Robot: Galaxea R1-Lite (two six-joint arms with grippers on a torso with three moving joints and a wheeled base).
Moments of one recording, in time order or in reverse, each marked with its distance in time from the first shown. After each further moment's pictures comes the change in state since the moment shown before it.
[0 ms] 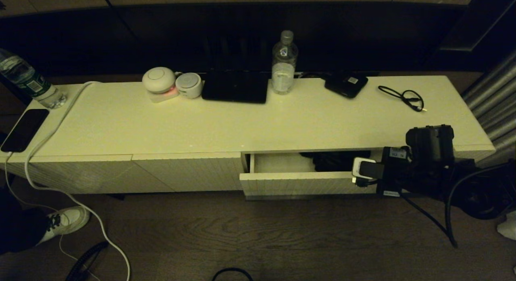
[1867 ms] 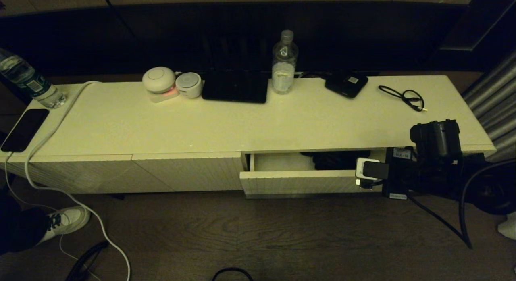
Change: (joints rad) left arm 0.000 0.000 0.000 0.000 0.000 0.000; right arm 0.011 -0.073 -0.044 0.152 0.001 0.003
